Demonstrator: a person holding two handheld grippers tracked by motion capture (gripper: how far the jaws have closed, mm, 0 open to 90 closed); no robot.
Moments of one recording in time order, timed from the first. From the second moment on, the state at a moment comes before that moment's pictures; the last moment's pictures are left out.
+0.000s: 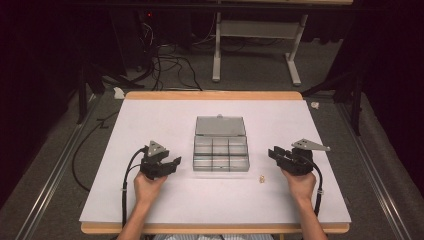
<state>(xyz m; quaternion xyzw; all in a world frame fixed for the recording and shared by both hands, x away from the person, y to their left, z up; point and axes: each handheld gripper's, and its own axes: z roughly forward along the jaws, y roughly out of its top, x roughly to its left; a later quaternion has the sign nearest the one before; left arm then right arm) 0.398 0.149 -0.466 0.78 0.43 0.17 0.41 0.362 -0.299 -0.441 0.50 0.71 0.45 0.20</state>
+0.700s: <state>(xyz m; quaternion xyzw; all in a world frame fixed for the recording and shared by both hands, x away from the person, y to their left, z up) 0.387 0.146 -0.485 0.80 0.44 0.19 0.37 0.323 -0.293 -0.454 0.49 0.74 0.43 0.19</state>
